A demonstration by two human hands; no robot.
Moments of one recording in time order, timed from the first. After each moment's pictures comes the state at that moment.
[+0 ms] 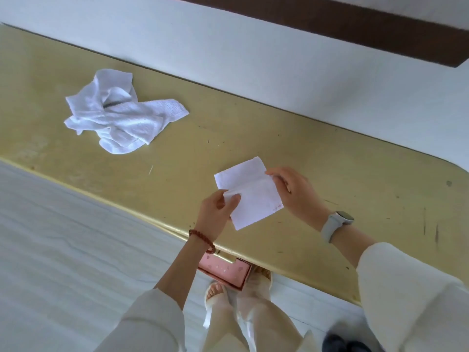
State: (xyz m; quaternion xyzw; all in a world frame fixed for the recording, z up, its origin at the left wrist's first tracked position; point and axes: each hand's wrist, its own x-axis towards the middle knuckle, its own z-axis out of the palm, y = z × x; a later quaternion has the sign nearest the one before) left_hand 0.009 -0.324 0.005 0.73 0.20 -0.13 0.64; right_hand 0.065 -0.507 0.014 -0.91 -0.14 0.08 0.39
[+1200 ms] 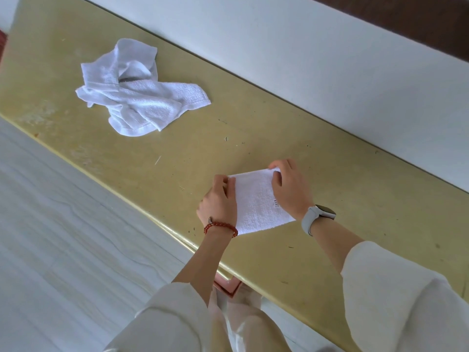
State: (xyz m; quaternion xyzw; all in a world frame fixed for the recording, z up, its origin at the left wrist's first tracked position) left_hand 0.053 -0.334 -0.037 0.87 0.37 0.01 0.33; right_hand 0.126 -0.463 -0.037 -0.94 -0.13 0.11 0.30
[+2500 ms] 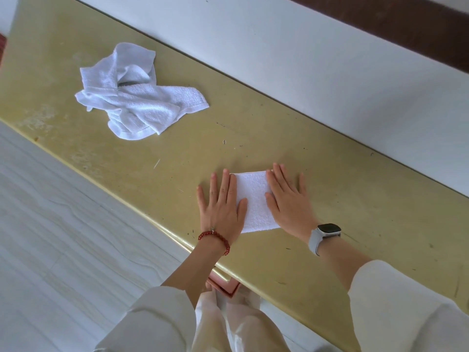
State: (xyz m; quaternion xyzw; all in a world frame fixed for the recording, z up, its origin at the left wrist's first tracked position) left_hand 0.037 -0.332 -0.064 0.99 0.11 -0.02 0.09; right_hand 0.105 -0.482 -0.054 -0.95 -0.27 0.12 0.11
